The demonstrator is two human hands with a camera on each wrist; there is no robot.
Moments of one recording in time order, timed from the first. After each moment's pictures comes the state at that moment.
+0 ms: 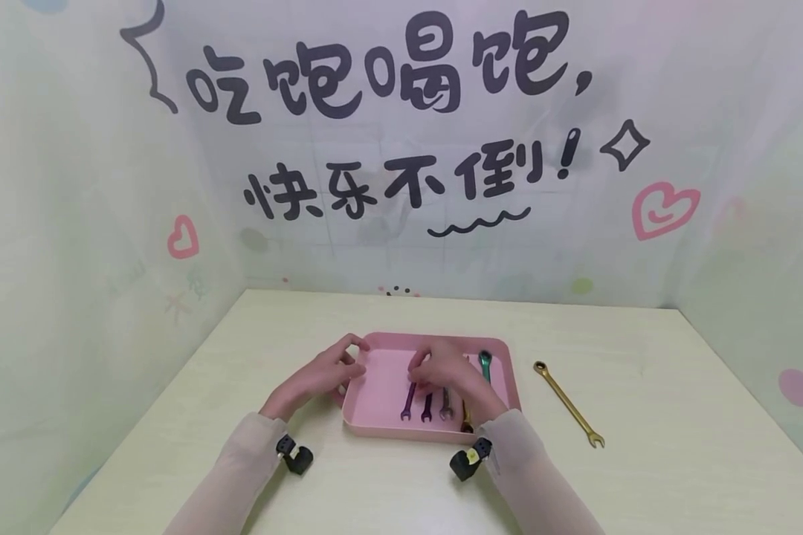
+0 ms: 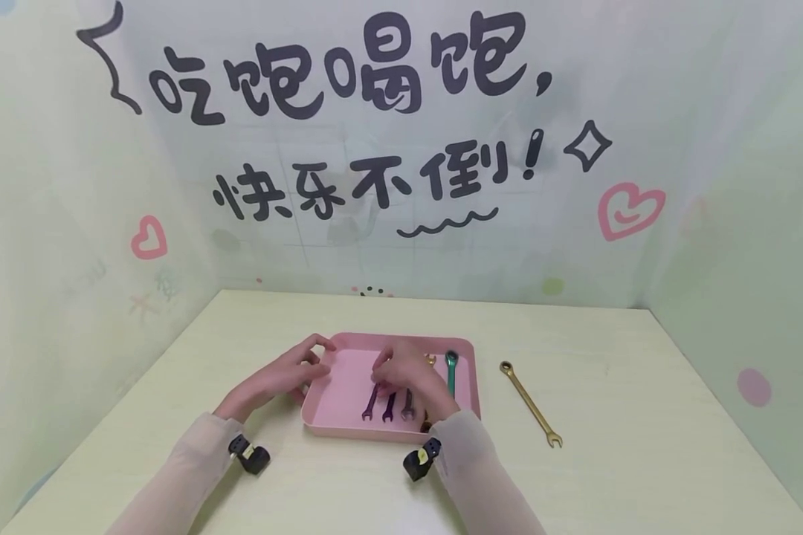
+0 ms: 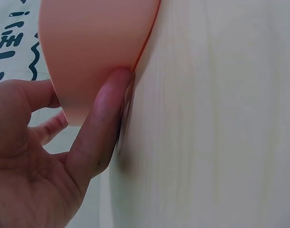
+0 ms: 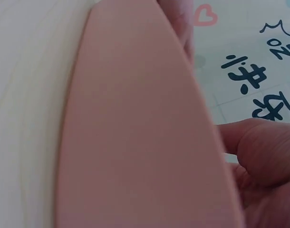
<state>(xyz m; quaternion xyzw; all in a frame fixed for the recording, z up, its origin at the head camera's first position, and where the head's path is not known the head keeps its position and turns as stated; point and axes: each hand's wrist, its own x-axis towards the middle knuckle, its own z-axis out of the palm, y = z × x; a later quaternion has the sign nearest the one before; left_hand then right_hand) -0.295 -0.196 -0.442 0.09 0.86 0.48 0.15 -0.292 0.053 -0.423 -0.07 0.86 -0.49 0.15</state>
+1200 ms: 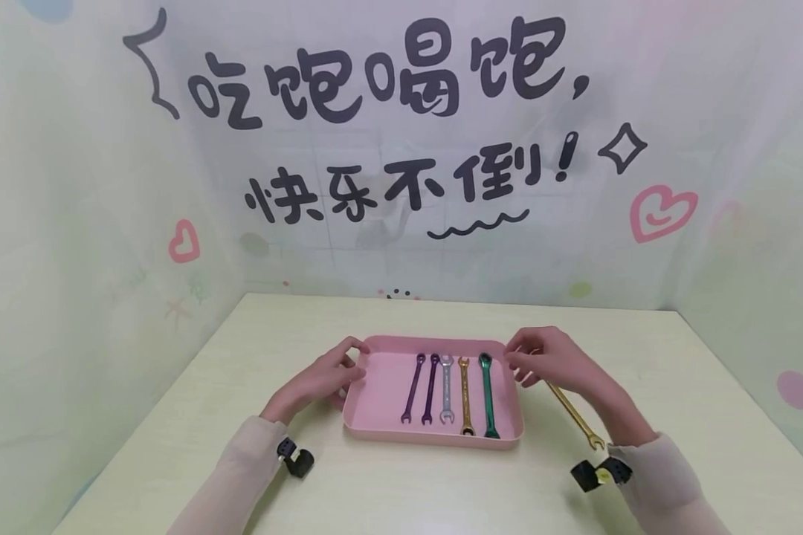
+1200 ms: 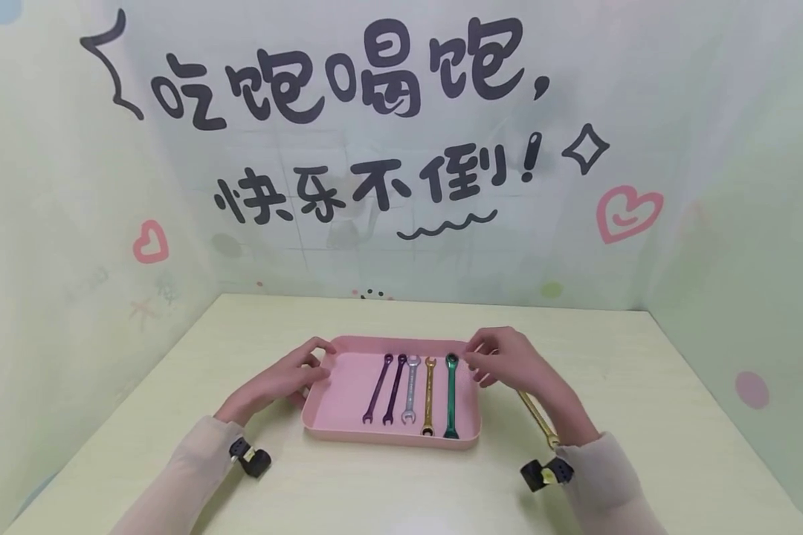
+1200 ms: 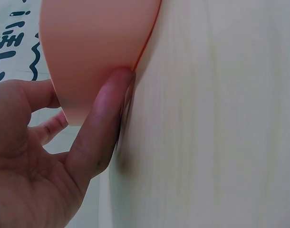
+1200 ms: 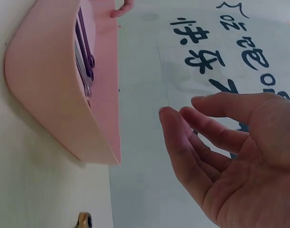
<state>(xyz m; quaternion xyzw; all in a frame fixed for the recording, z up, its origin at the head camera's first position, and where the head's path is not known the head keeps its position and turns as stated) -0.293 -0.199 -0.445 0.09 0.86 0.48 0.16 -0.262 0.205 -0.373 -0.16 0.88 -0.44 0.09</state>
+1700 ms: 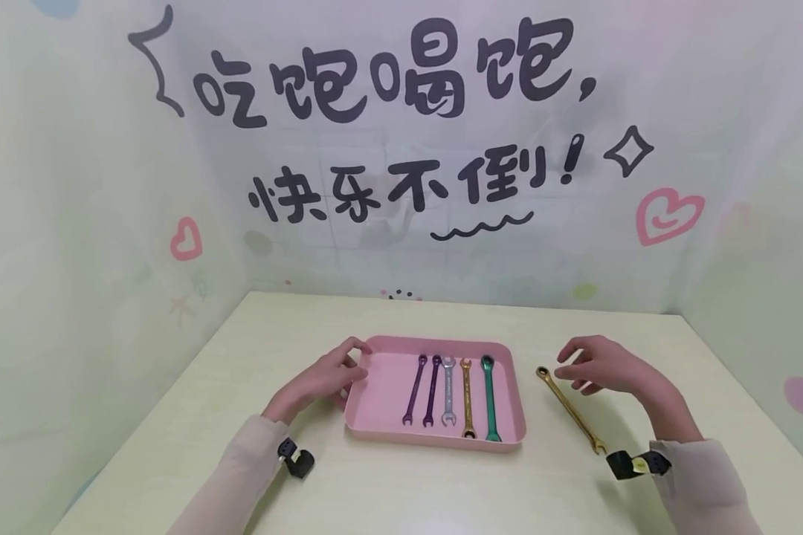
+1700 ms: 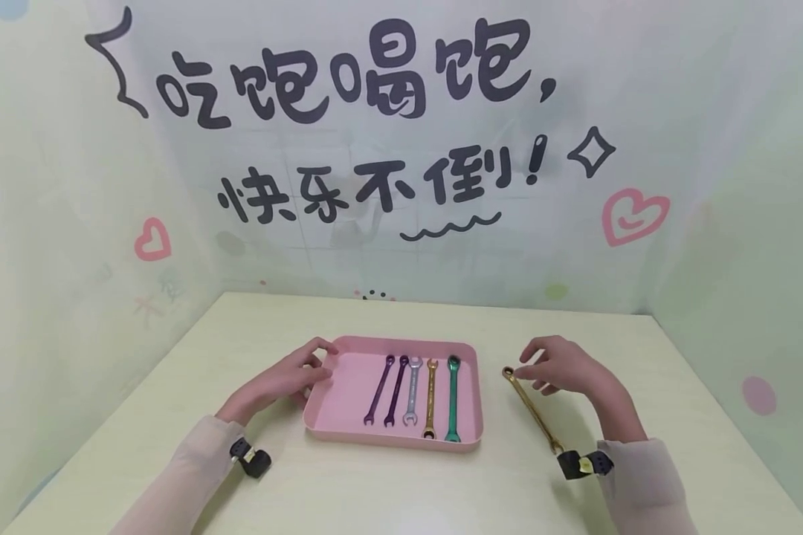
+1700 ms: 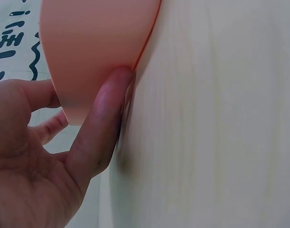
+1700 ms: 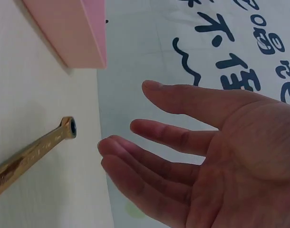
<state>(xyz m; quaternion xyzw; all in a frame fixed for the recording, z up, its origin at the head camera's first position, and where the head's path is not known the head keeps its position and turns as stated) -0.293 -0.197 -0.443 0.09 0.86 0.48 0.16 -0.269 0.275 -0.375 -0.12 0.91 -0.36 0.15</state>
